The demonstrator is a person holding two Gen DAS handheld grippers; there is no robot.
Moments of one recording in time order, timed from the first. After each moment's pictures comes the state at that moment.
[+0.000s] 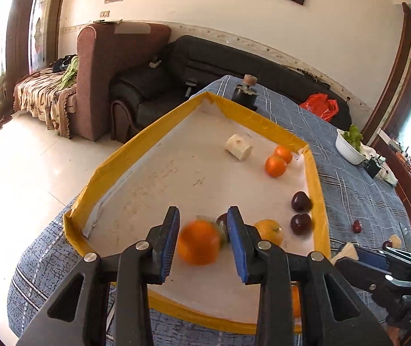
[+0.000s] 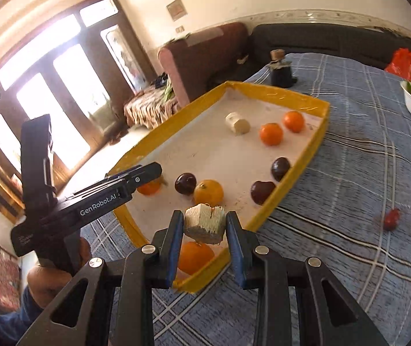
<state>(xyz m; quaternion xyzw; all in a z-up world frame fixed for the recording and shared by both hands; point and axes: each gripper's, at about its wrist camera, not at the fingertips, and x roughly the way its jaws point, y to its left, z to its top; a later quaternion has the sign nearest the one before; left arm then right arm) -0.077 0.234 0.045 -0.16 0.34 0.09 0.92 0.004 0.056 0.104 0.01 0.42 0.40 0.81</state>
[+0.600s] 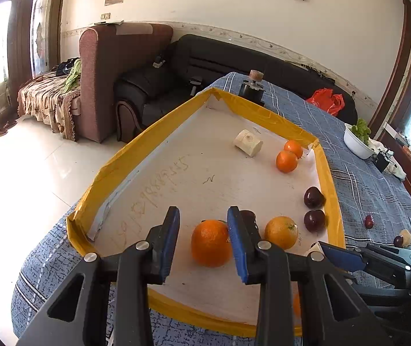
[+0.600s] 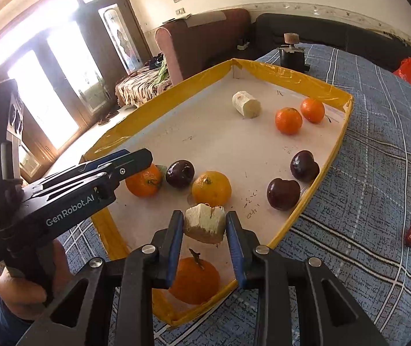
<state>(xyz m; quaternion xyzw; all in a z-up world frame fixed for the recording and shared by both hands) -0.074 0.235 0.038 -0.14 0.35 0.10 0.92 0.014 0.101 0.076 -0.05 0.44 0.39 0.81</state>
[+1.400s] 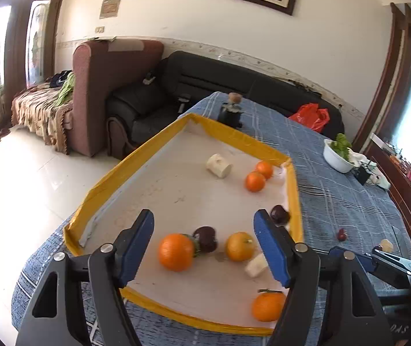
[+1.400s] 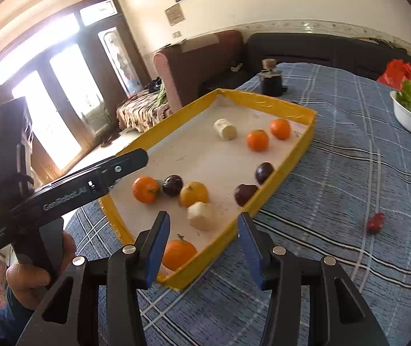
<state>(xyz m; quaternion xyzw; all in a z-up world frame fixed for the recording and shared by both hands) -0.087 0.212 0.075 -0.14 0.30 0.08 0.94 -0.003 0.034 0.110 0.00 0.40 0.38 0.83</state>
